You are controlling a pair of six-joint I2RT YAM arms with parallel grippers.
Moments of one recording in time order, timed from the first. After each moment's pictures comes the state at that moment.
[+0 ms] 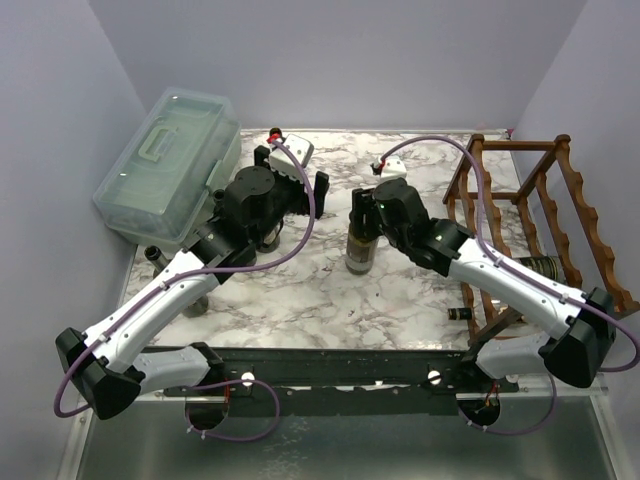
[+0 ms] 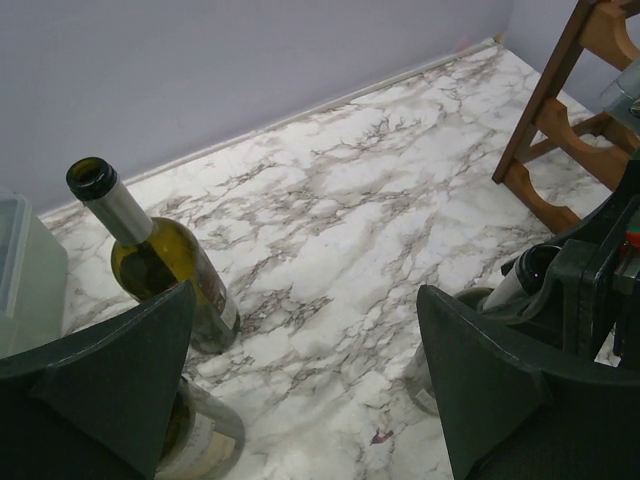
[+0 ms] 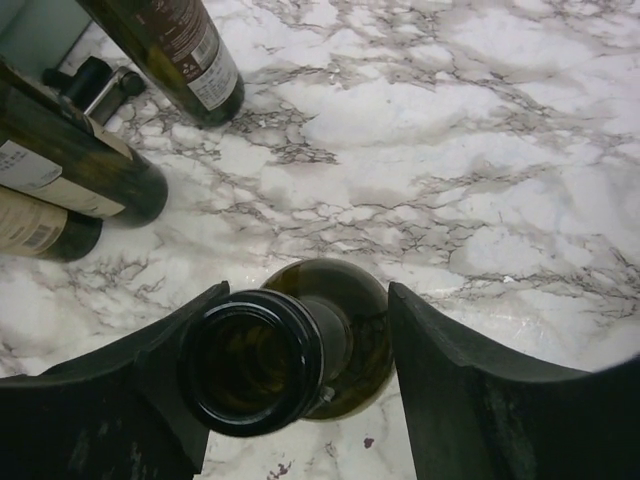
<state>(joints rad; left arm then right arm) -0.75 1.15 1.21 -0.19 -0.25 -0.01 0.82 1.30 1.14 -0.35 0.39 0.35</state>
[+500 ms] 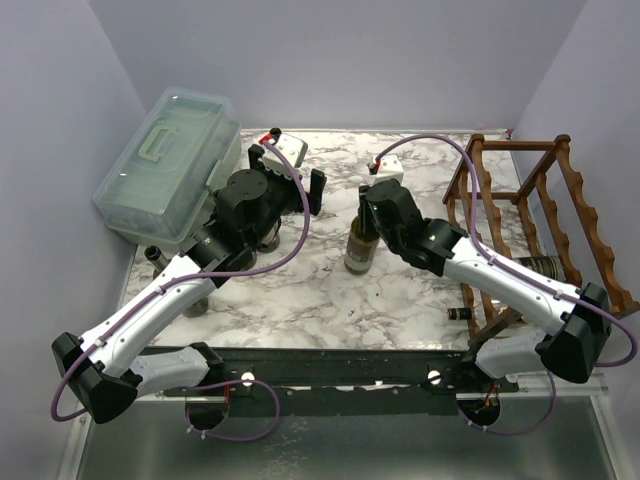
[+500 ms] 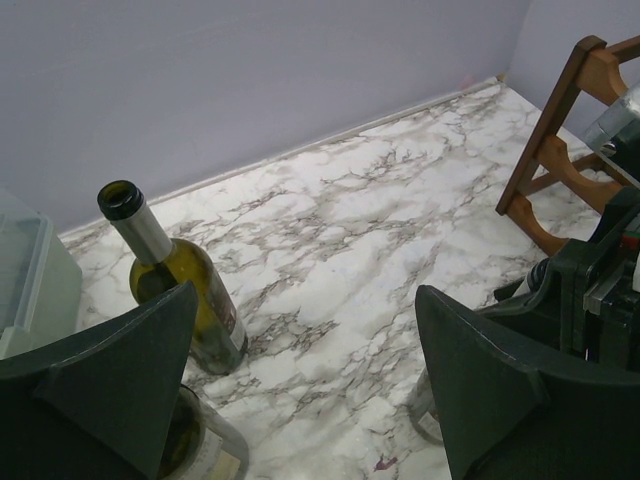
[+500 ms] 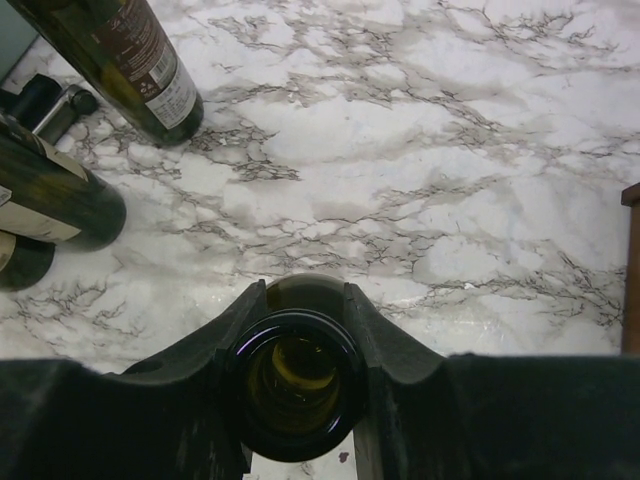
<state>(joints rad) -0.75 1.12 1.18 -0.11 -0.27 0.01 0.85 1.35 1.18 -0.35 0.54 0.32</state>
